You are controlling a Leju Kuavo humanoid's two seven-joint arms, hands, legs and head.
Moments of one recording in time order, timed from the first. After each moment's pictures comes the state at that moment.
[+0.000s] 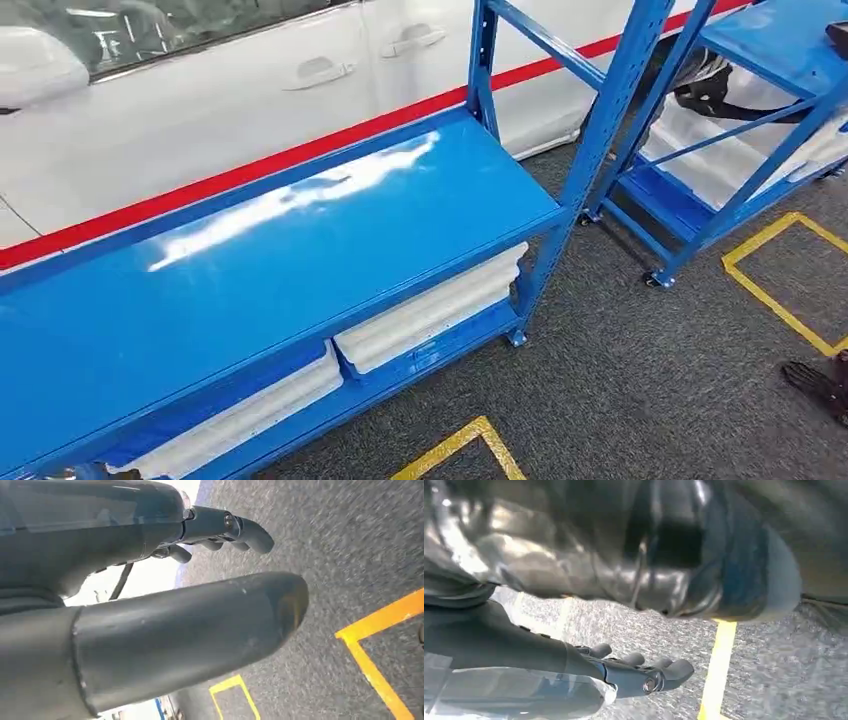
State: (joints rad) left arm -0.11 0.17 -1.35 -0.14 1.30 -0.16 0.11; right arm -0.06 0.03 -0.34 -0.21 0.98 0.04 -0.12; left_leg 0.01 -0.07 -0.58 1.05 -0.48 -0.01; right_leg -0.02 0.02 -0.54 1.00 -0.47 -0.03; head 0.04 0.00
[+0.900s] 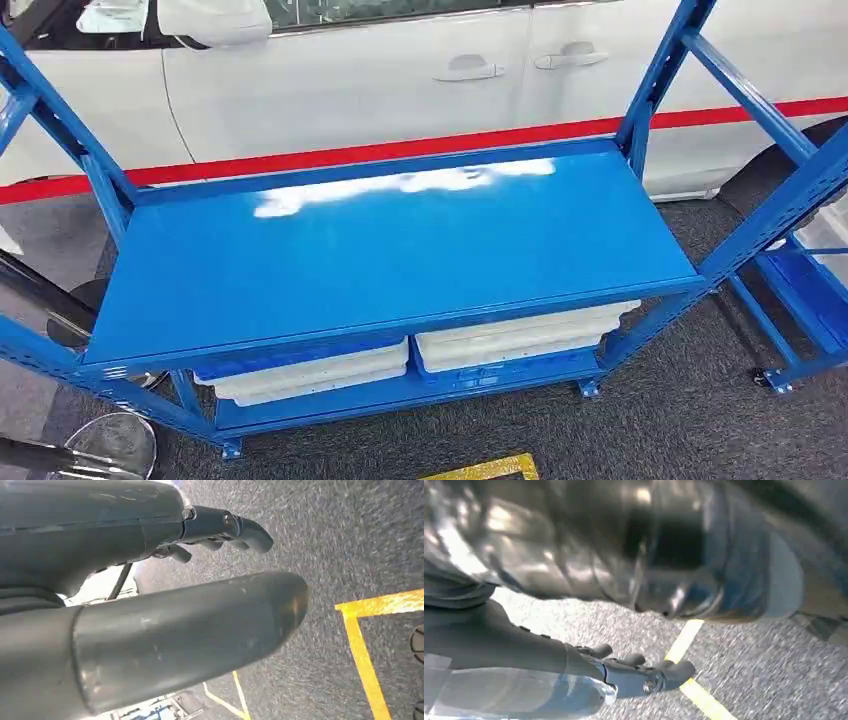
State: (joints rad) left arm -0.11 0.17 -1.34 -0.14 1.31 -0.16 0.11; right arm -0.06 0.02 -0.34 -0.20 0.98 0.05 -0.13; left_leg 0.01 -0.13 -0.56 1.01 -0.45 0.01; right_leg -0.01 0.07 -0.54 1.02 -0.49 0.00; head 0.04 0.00
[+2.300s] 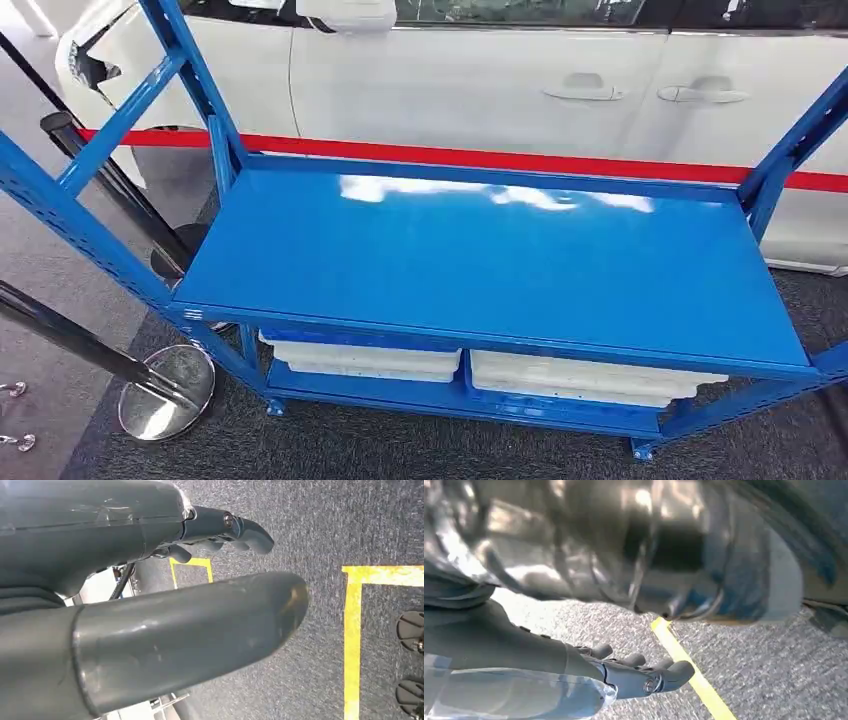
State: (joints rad) left arm -0.11 0.18 -1.32 -0.14 1.33 -0.15 0.11; right arm -0.06 0.03 -0.34 -0.20 0.96 0.03 -0.12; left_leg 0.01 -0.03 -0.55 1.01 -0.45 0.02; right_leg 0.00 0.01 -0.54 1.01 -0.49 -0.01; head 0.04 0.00
